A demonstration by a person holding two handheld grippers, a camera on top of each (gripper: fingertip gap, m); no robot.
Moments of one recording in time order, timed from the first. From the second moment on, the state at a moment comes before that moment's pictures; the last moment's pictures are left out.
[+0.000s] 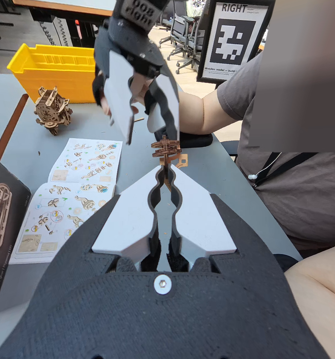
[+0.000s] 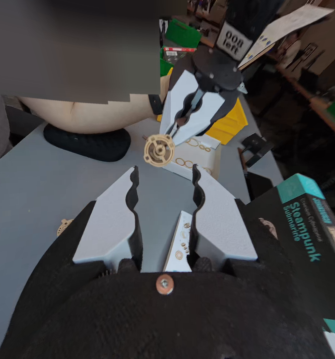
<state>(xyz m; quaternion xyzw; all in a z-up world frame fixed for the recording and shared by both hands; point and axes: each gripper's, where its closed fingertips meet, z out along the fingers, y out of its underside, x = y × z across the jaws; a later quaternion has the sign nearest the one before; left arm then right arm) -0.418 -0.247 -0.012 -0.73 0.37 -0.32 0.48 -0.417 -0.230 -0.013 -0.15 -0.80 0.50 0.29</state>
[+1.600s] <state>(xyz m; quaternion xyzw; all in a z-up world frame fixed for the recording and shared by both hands) -0.426 -0.238 -0.010 -0.74 0.26 -0.44 0.44 -0.408 -0.250 -0.015 -0.05 -0.85 0.29 0.43</state>
